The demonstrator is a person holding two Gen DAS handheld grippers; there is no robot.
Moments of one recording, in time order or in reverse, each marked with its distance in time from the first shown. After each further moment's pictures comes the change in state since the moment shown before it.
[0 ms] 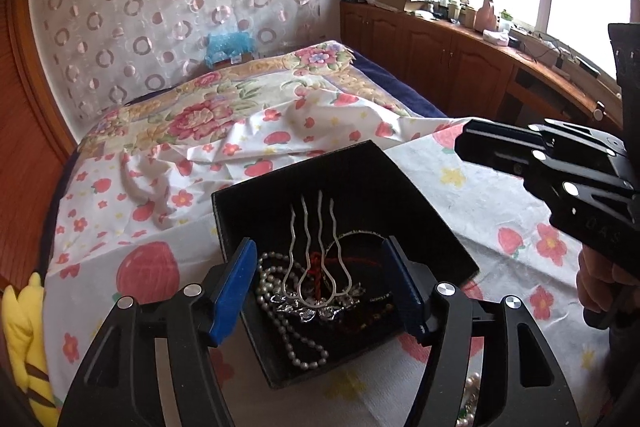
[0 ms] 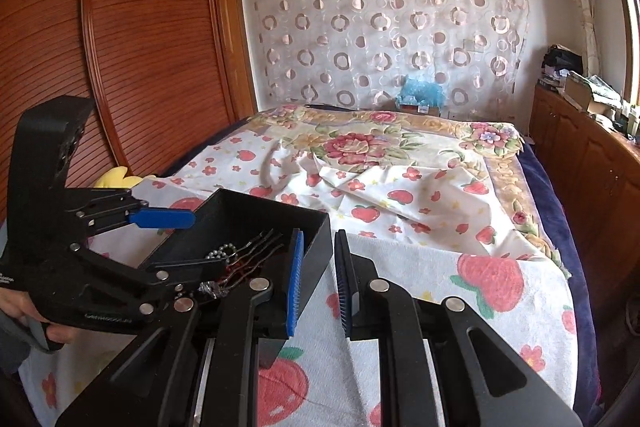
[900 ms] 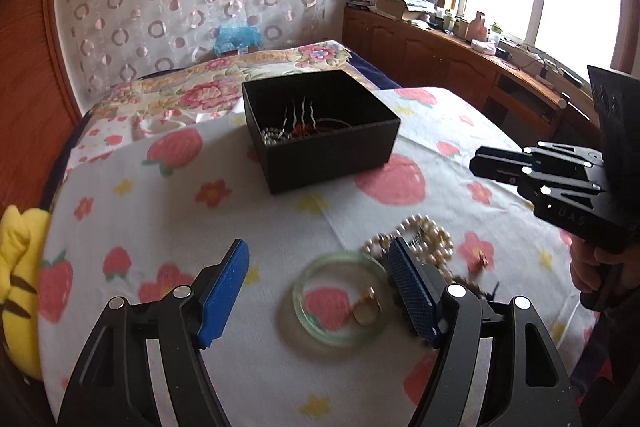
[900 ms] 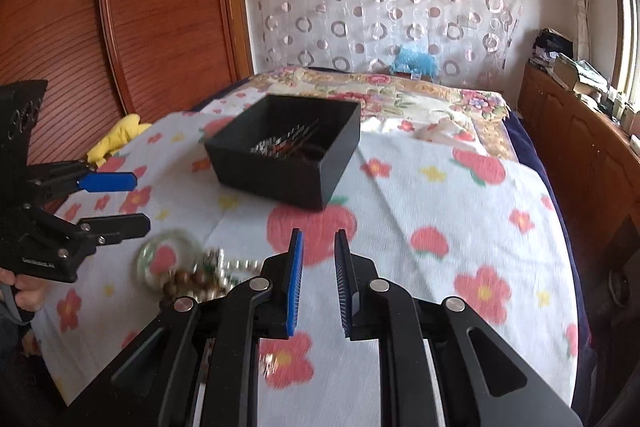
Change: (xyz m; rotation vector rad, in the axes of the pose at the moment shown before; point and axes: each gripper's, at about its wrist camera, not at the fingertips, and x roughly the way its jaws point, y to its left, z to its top) left arm -0.093 -0.017 -0.115 -0.082 -0.024 -0.034; right arm -0.081 0.059 -0.099 -0.010 0.137 -0.048
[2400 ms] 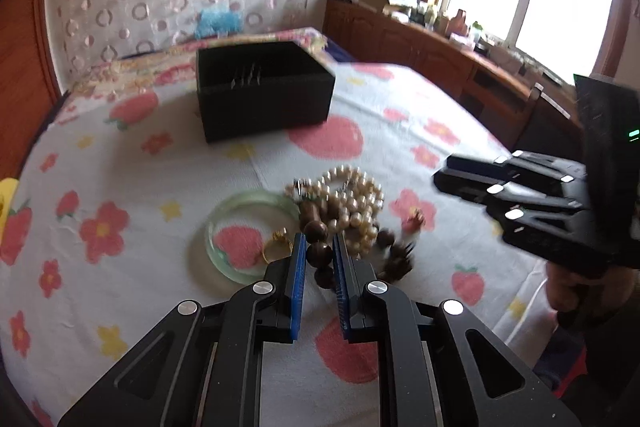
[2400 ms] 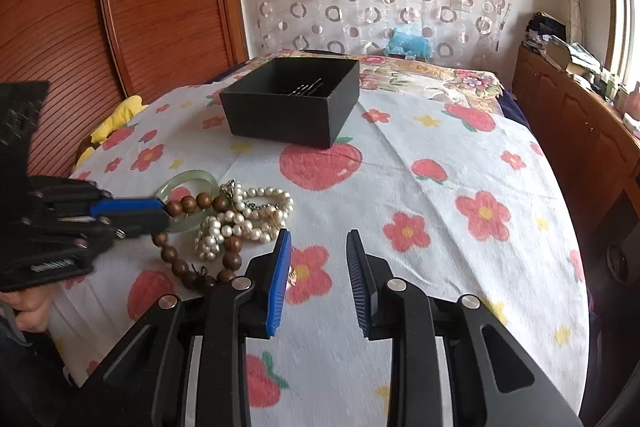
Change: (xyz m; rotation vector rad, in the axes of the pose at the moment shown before) left arm -0.009 -0.040 -0.033 -0.035 0.013 -0.099; right arm -0.016 0.012 -0.030 0.019 0.042 -0.001
